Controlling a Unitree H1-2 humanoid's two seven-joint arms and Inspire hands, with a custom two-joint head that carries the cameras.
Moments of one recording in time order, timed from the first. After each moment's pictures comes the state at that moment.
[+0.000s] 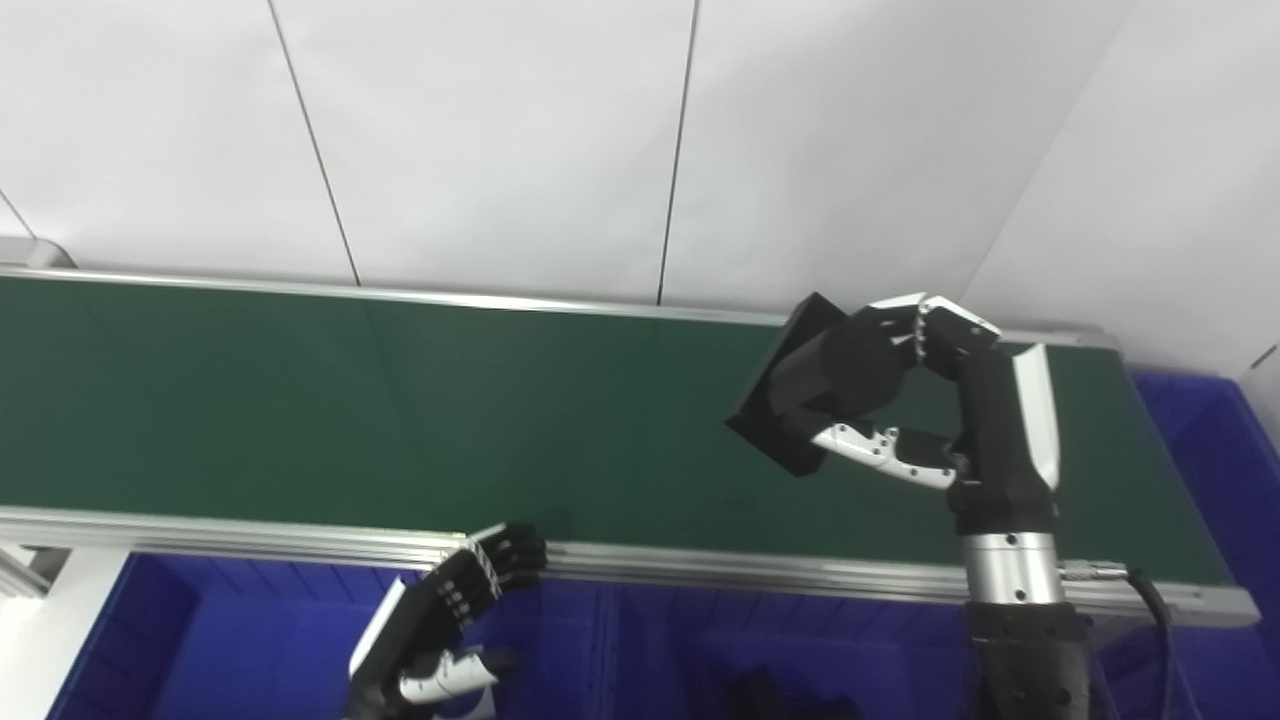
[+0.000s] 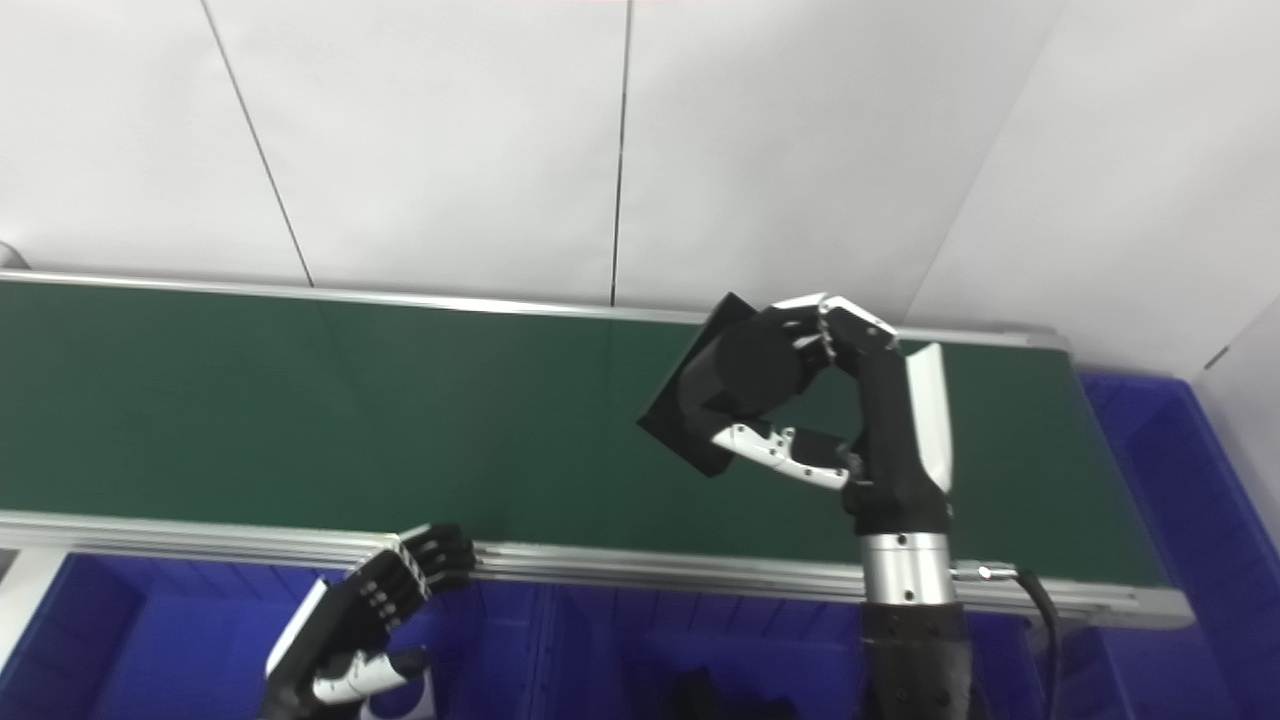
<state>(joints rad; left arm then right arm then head) 0.25 0.10 -0.07 0.15 -0.27 -0.42 -0.35 -0.04 -0.06 0.06 -0.46 -0.37 0.01 0.00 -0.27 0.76</state>
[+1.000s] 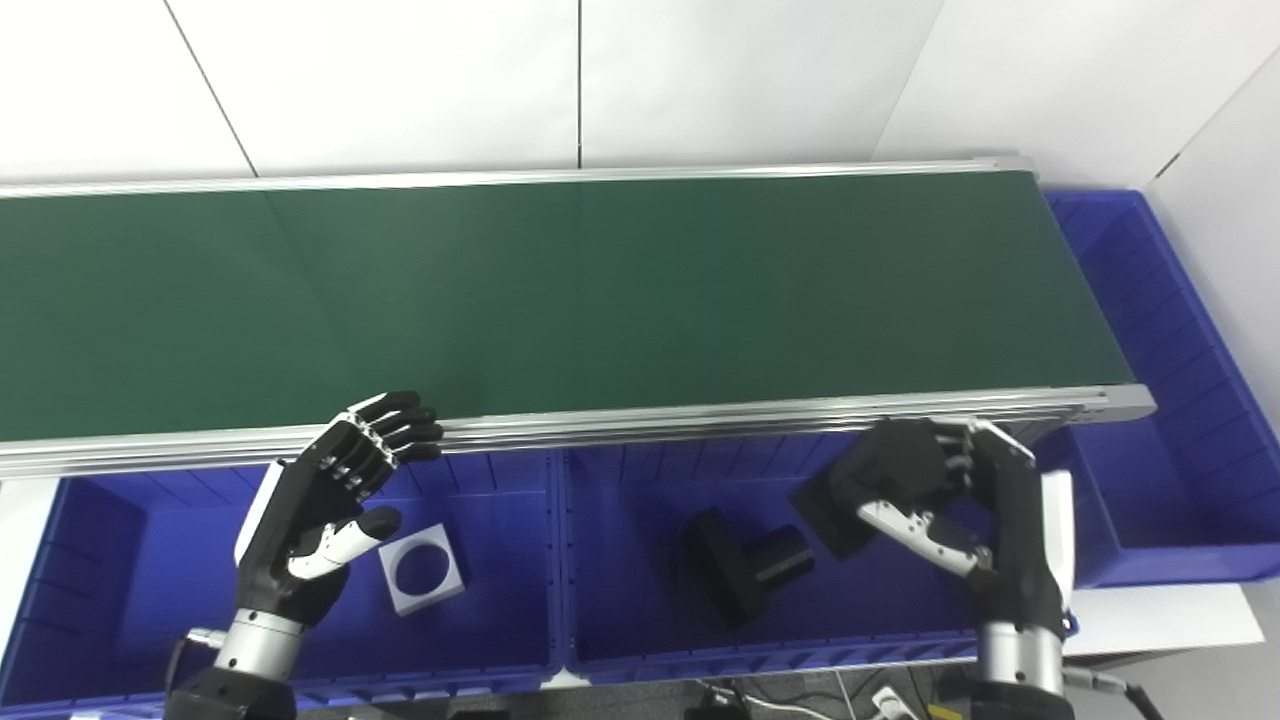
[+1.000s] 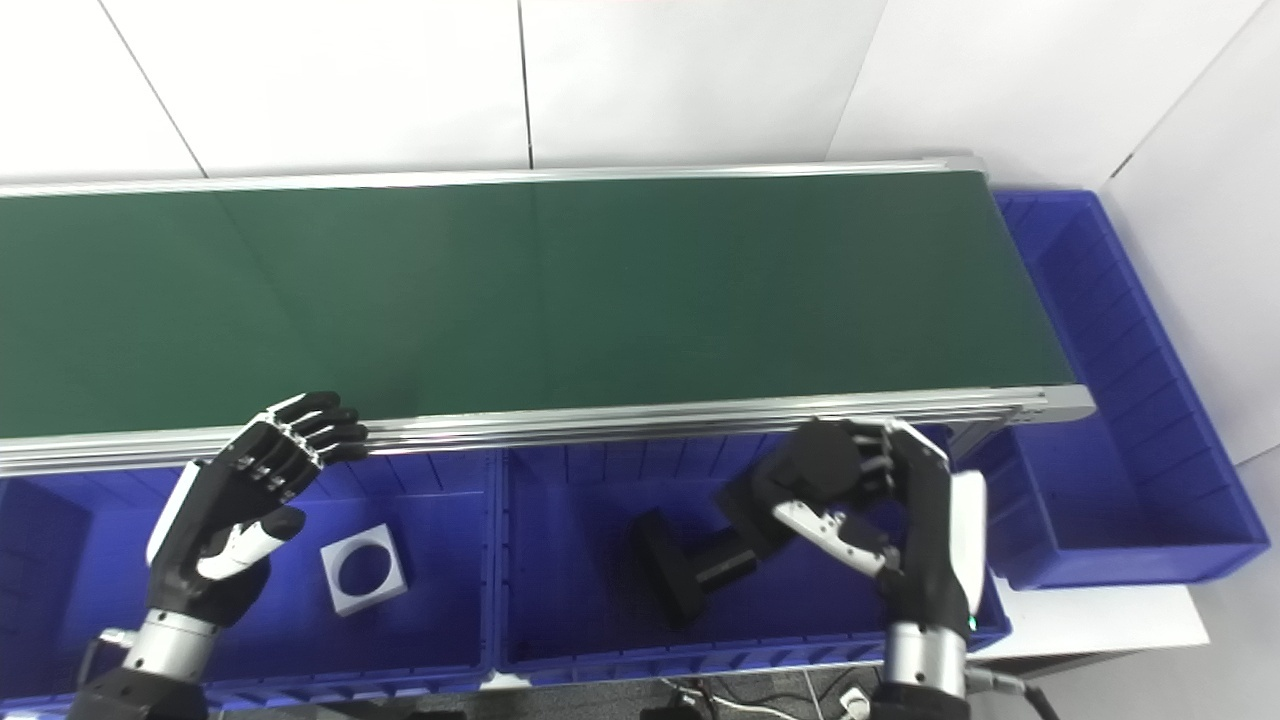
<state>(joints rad) 0.28 0.16 -0.01 -0.02 -0.35 -0.29 -0.36 0.43 0.03 -0.09 -0.34 -0.40 -0.02 -0.18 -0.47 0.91</state>
